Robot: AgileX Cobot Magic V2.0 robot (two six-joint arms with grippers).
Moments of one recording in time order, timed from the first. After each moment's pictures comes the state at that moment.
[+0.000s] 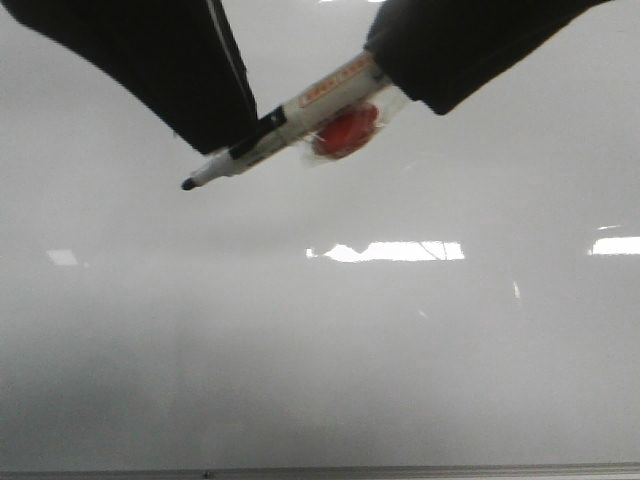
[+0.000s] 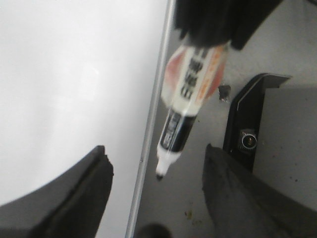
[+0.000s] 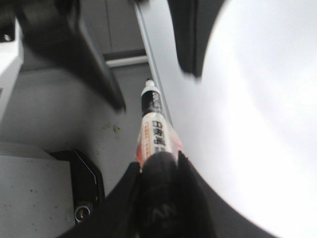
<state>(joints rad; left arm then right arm) -0.83 1.32 -1.23 -0.13 1.02 0.60 0.58 1.12 -0.94 0.59 0.79 -0.98</state>
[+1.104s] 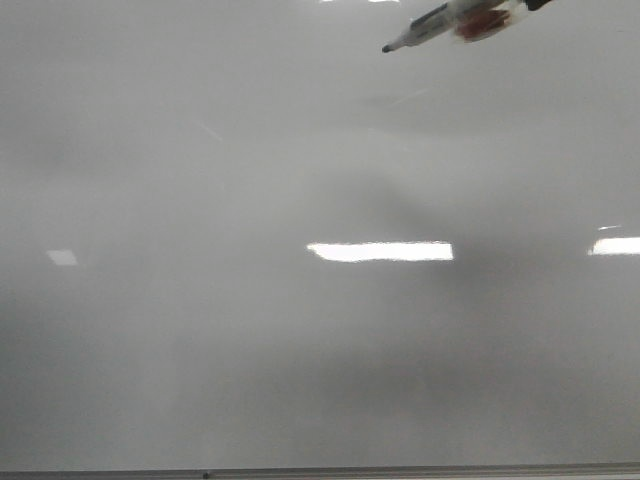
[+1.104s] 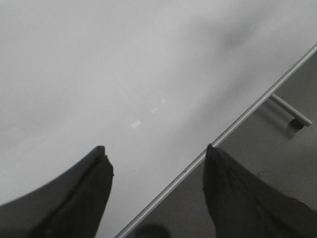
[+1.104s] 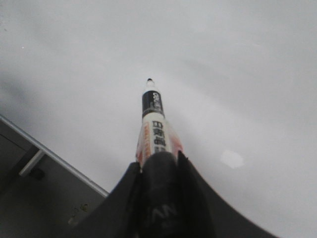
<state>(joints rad) -0.49 0.95 -0.97 -0.18 0.82 0.33 0.32 1.12 -0.98 0.47 0.59 -0.40</state>
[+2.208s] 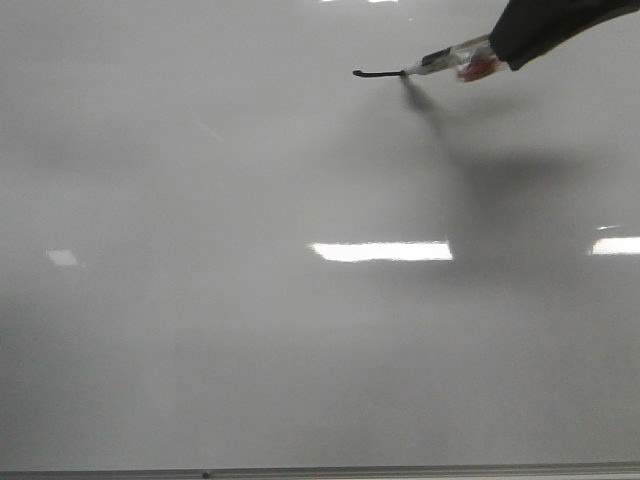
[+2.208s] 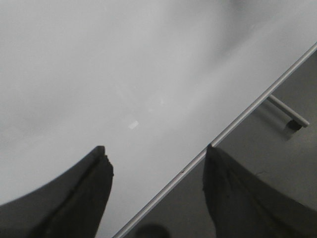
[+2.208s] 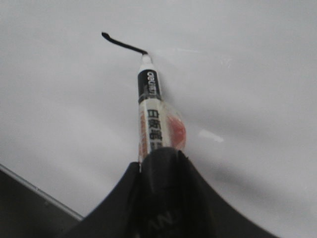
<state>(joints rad) -0.49 0.95 -0.97 -0.18 0.82 0.33 0.22 1.37 -1.09 0.43 0.60 -0.44</state>
